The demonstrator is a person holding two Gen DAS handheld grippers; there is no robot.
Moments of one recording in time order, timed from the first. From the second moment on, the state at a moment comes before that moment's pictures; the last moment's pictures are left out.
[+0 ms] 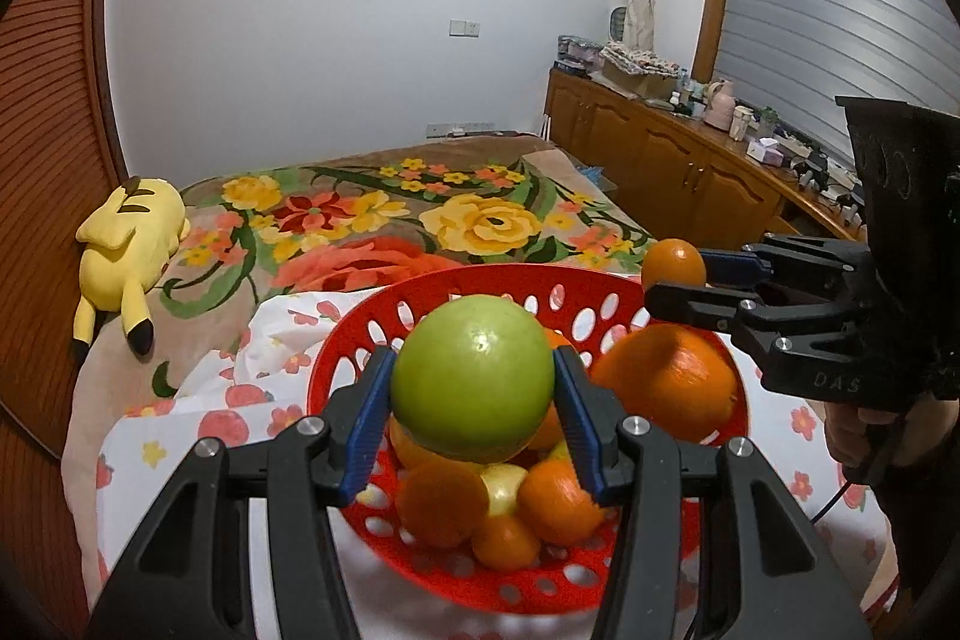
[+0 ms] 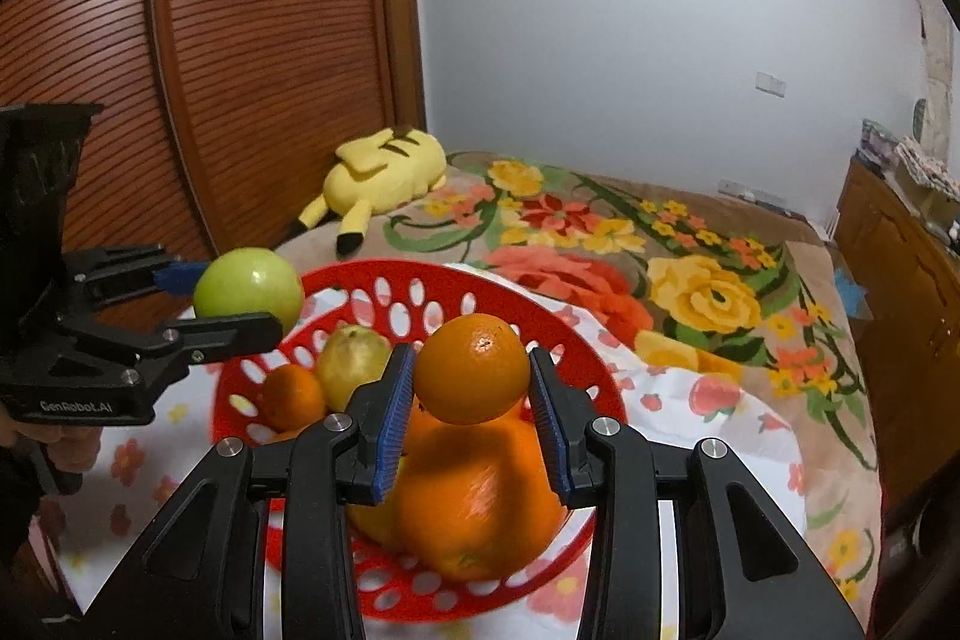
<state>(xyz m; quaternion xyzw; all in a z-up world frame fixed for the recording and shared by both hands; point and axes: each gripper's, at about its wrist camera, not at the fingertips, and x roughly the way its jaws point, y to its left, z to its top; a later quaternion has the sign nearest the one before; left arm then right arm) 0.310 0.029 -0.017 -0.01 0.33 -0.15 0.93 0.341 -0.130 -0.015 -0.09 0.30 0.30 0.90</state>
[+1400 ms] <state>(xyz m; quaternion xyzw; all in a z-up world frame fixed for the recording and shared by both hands) 0.344 0.014 -0.034 0.00 0.35 -0.13 0.93 0.337 -0.157 -0.021 -0.05 0.31 0.30 0.90</state>
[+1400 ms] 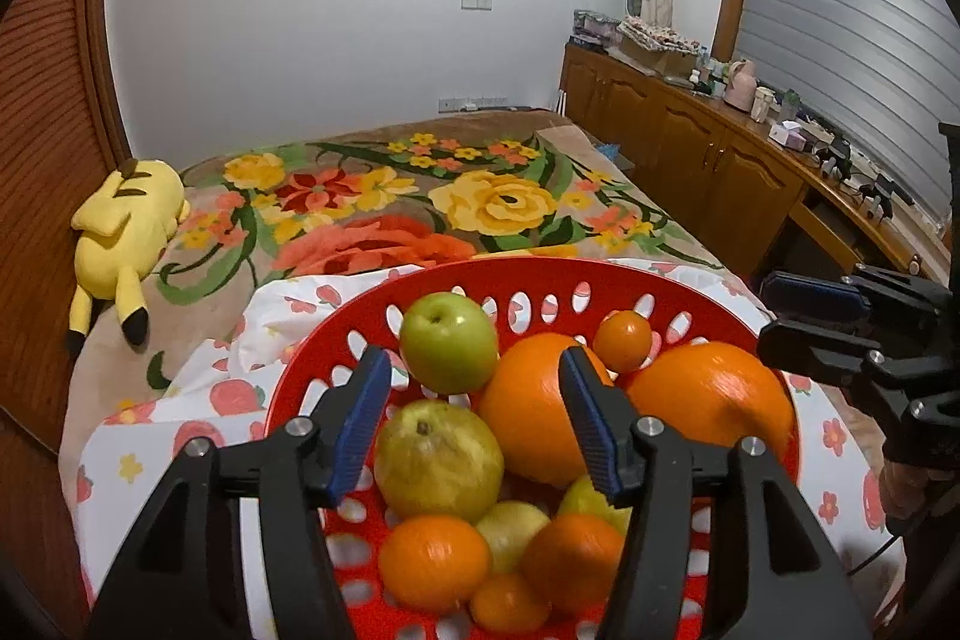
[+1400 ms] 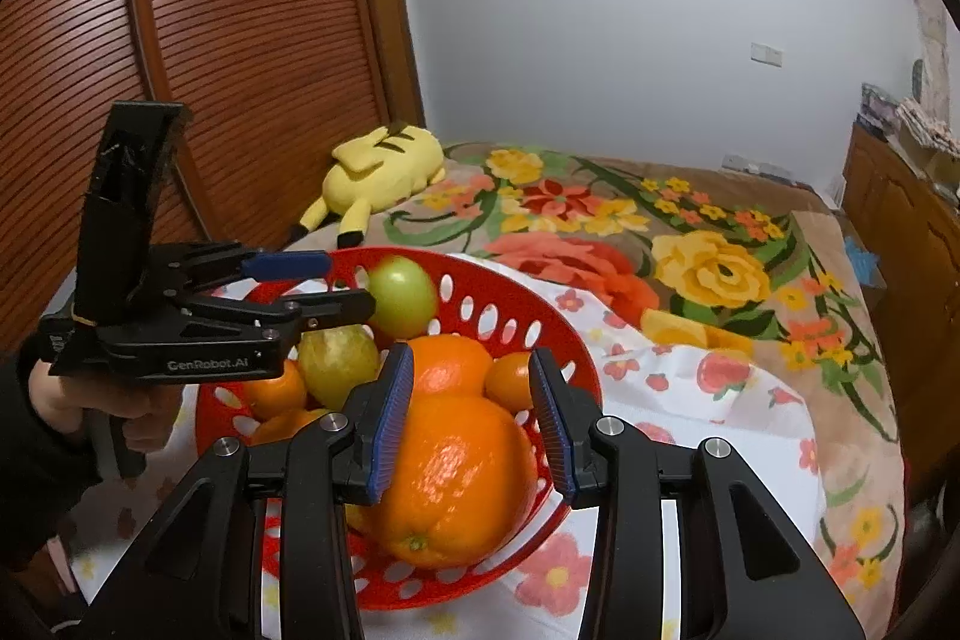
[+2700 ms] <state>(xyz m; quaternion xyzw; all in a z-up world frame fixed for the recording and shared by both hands) 0.129 0.021 0.024 0.03 0.22 -0.04 0.97 0.179 -0.183 0.004 -0.01 0.20 0.22 0.96</state>
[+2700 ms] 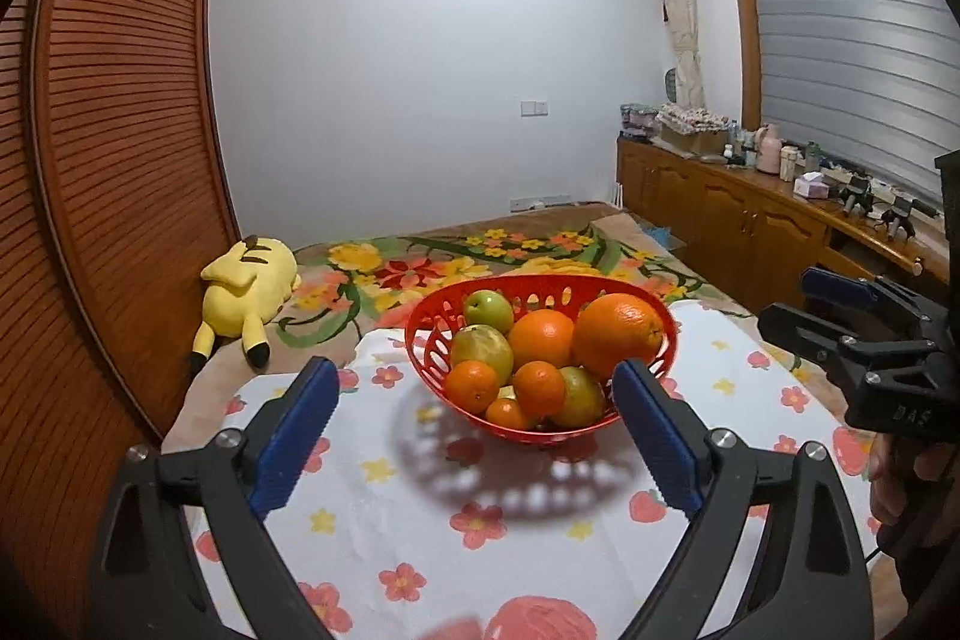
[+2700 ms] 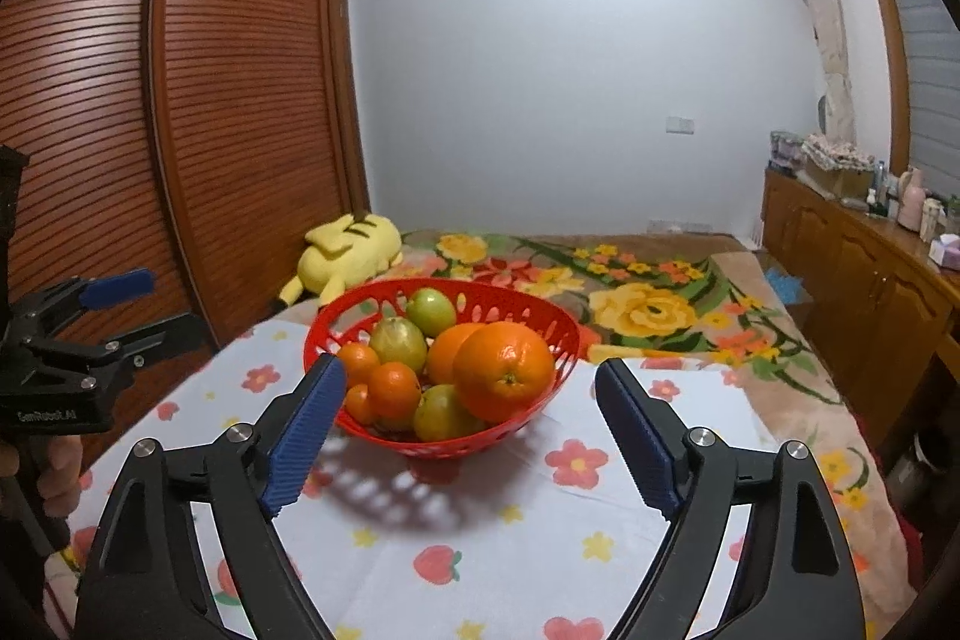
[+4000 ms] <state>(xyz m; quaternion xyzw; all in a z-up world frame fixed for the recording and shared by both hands) 0.092 0.021 0.023 0.00 0.22 -0.03 0.98 0.139 -0.203 0.004 -0.01 0.18 0.18 0.97</state>
